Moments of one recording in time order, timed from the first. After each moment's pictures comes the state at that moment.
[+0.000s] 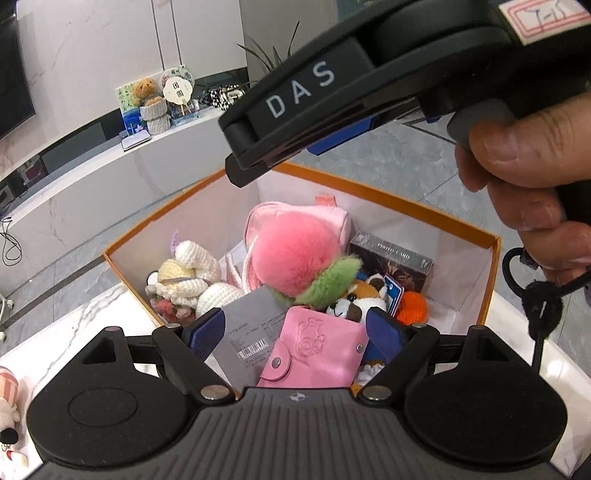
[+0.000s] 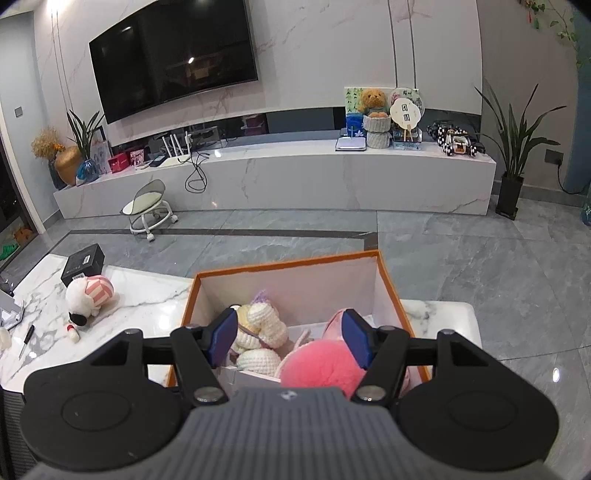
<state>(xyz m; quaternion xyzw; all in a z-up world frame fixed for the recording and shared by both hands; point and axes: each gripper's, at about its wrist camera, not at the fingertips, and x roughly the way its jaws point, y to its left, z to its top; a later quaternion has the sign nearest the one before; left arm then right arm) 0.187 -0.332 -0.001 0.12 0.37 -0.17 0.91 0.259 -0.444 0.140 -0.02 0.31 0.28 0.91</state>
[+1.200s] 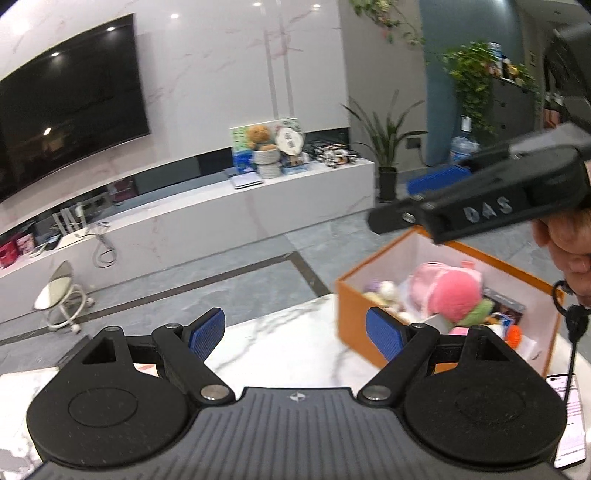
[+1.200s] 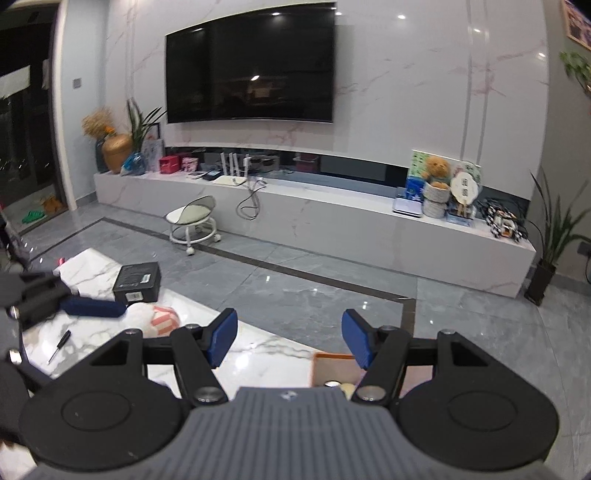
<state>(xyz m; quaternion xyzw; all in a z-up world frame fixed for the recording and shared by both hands) 0.126 -0.140 0.097 0.08 0.28 -0.05 0.96 0.200 -0.312 0.208 -0.11 0.23 0.35 0.90</state>
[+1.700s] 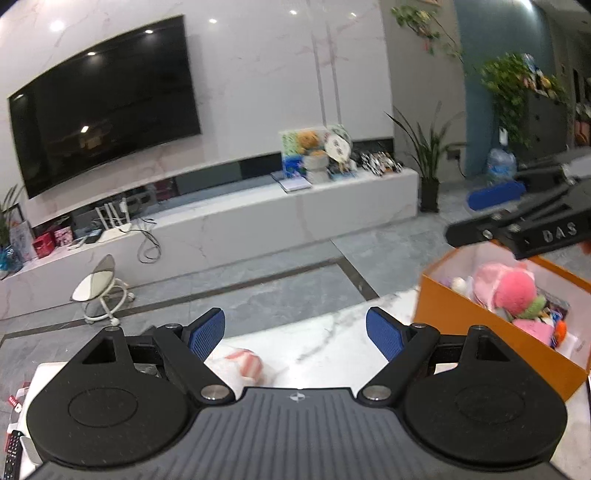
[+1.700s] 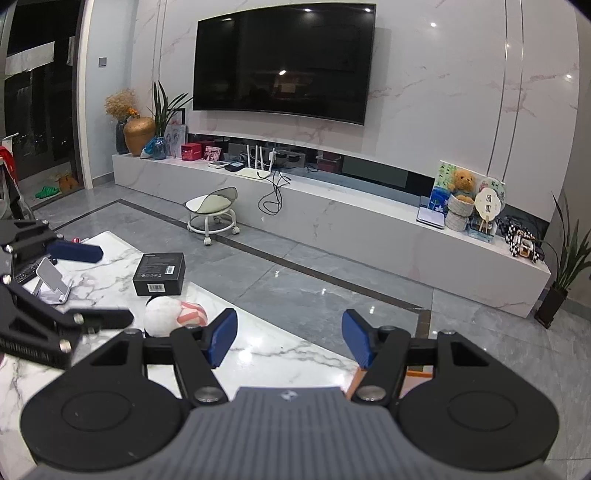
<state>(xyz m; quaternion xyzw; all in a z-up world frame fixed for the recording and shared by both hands) 0.105 -0.052 0.113 0.07 0.26 0.00 0.96 0.182 -0.270 0.208 -0.14 0.22 0.37 0.89</state>
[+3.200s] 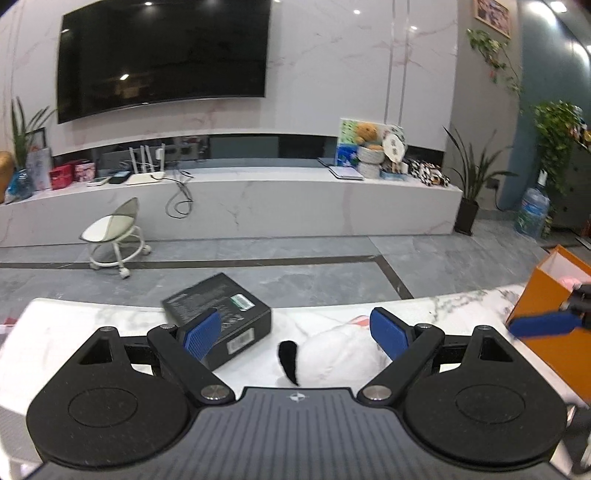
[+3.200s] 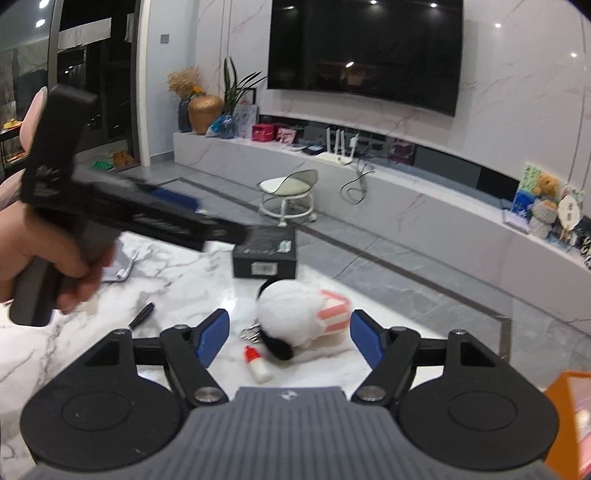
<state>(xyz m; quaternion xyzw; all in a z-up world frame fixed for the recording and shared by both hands) 0.132 0.122 0.032 -0.03 0.27 0.02 0.96 0.121 -0.101 0.094 -0.16 0.24 0.46 0.84</state>
